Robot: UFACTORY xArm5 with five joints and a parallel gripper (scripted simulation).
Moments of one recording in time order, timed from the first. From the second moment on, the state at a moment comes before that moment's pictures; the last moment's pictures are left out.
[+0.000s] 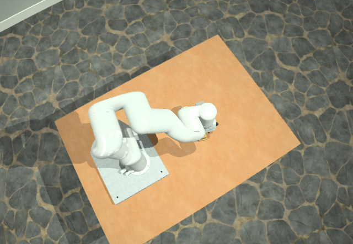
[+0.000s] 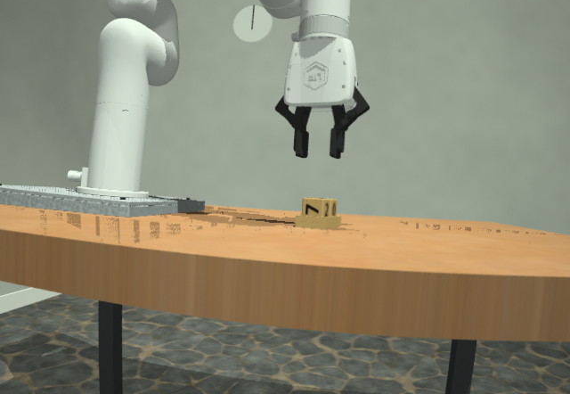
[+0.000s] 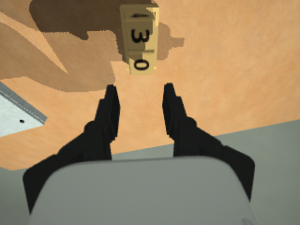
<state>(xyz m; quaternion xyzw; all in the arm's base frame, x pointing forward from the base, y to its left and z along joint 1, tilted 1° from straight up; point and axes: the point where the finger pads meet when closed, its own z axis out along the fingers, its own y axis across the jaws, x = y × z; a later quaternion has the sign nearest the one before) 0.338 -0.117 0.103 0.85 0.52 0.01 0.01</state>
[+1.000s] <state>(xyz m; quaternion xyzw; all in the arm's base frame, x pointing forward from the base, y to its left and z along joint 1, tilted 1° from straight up) 0.338 -0.117 0.086 0.85 0.52 0.01 0.01</state>
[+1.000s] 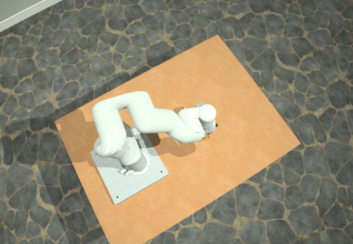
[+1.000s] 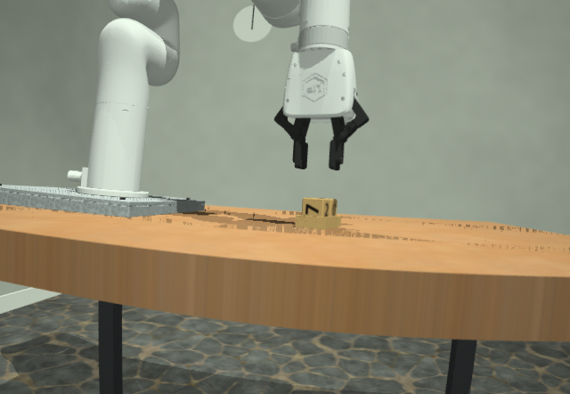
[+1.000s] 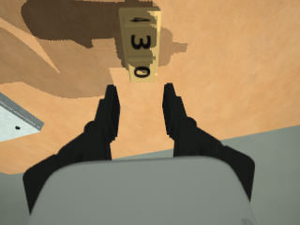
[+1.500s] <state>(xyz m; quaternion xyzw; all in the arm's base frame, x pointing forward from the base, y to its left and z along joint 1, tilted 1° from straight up) 0.338 -0.117 0.066 0.85 0.52 0.01 0.01</state>
